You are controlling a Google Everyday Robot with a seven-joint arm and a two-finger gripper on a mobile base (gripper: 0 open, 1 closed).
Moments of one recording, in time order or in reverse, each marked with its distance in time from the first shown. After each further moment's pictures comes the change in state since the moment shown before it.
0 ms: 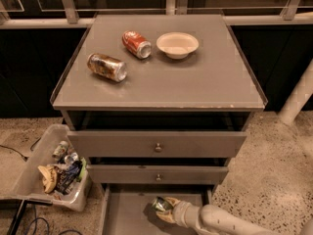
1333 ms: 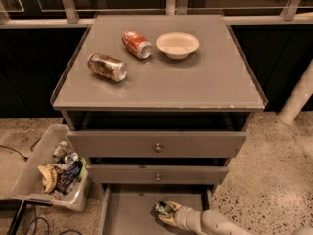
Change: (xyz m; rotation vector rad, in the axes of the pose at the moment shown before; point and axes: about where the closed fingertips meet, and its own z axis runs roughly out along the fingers) arm 0.061 -0.014 0.034 0.008 -0.025 -0.074
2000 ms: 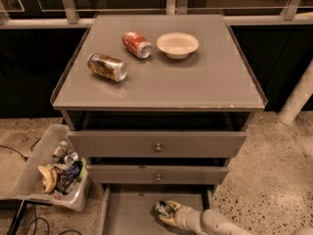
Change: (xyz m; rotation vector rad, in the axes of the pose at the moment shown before) arm 0.000 0.000 0.000 0.000 0.000 0.000
